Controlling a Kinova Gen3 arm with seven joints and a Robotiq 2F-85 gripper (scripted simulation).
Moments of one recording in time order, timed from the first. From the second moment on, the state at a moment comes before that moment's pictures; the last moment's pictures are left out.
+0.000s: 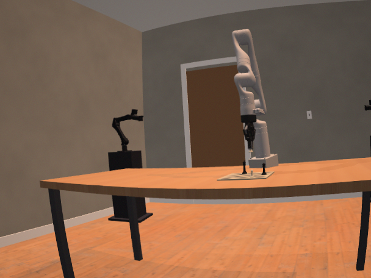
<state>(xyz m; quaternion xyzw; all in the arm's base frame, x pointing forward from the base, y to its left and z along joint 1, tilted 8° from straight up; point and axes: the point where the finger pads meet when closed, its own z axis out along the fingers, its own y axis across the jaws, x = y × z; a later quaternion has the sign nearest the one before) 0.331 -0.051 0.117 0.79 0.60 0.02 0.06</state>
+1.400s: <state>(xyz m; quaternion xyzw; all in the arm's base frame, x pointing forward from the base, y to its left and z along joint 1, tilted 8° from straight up) 0.465 -0.154 0.141 0.77 0.63 0.02 0.06</state>
